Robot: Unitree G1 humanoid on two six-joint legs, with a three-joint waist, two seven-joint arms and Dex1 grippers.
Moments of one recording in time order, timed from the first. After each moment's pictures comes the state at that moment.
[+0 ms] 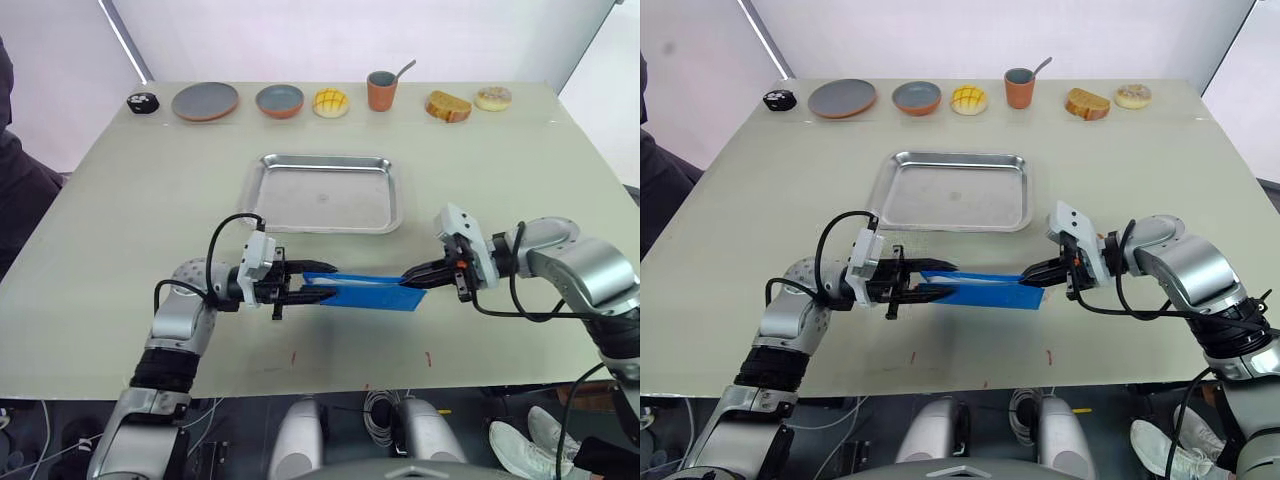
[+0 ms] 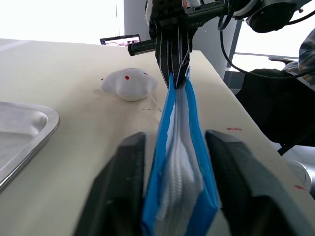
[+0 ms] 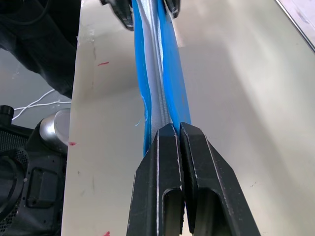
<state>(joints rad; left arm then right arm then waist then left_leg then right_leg) -0.37 0.53 -0.05 0.17 -0.46 0.04 -1.47 -0.62 -0.75 0.29 -0.19 0.47 0.81 1.21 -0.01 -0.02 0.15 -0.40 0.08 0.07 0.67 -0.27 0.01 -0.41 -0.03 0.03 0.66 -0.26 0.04</state>
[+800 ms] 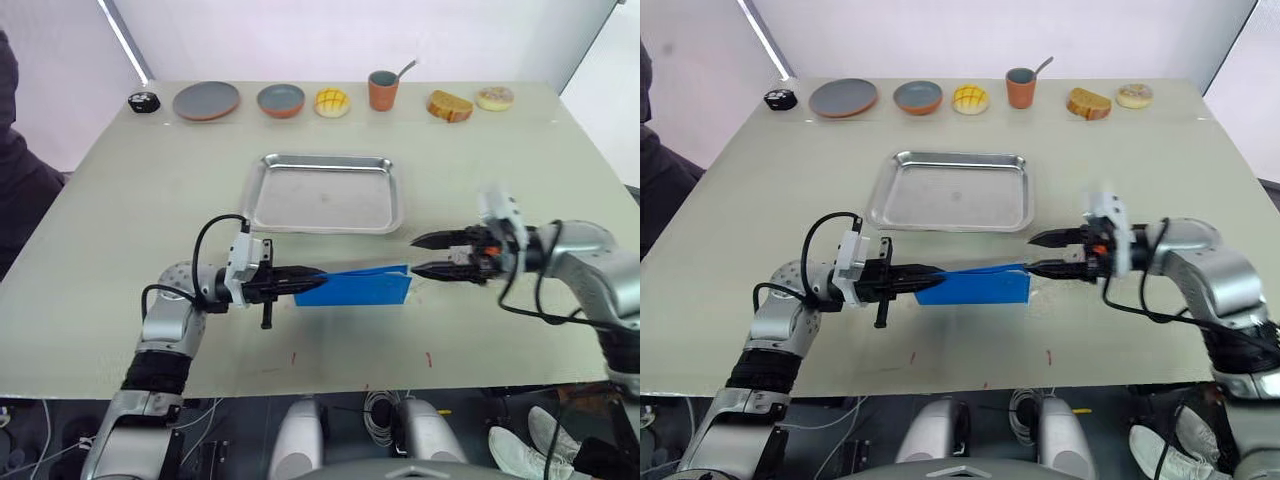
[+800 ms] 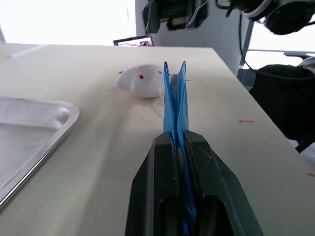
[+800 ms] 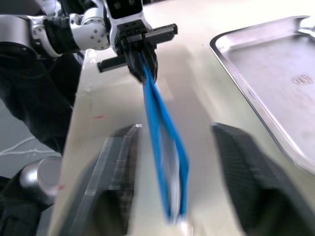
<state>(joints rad) -0.33 0.60 0.02 0.23 -0.48 -0.04 -1.47 -0.36 -0.78 -0.09 -0.22 0.62 0.60 1.26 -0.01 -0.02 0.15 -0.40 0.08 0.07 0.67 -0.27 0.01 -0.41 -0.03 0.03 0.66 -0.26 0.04</state>
